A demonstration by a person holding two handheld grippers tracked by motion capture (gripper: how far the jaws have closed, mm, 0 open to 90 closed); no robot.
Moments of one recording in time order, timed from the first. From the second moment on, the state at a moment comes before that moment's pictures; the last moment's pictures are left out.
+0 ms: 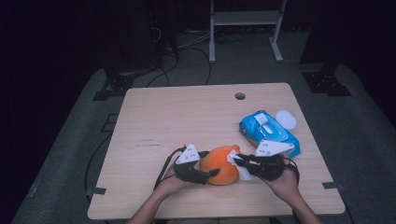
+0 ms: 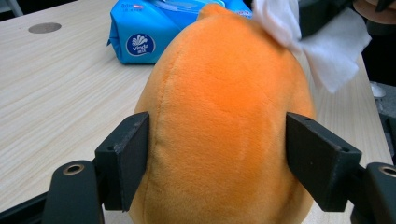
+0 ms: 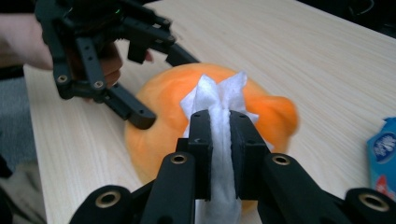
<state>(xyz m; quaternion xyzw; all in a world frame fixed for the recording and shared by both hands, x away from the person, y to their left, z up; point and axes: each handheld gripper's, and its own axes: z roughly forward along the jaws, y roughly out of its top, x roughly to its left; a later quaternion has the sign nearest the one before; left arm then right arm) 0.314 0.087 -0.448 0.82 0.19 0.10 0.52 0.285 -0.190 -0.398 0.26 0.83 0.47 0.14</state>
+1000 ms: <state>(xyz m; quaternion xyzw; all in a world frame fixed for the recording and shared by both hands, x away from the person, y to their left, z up) 0.307 0.080 -0.445 0.83 0.18 0.10 0.52 0.297 -0.206 -0.401 0.30 0.82 0.47 0.13</state>
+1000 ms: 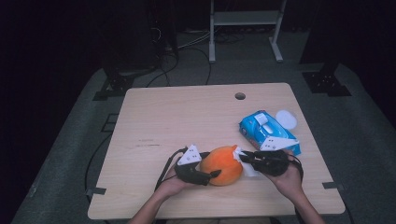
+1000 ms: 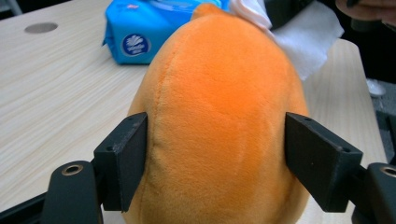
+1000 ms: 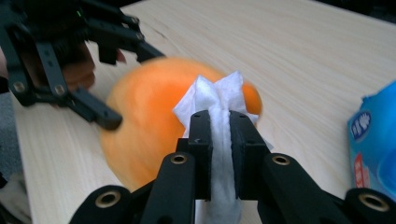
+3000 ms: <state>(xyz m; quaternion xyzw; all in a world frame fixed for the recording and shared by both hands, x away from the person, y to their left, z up) 0.287 0.063 -0.441 0.84 0.11 0.11 0.52 0.306 -0.225 -0.401 0.33 0.81 0.48 0.10</state>
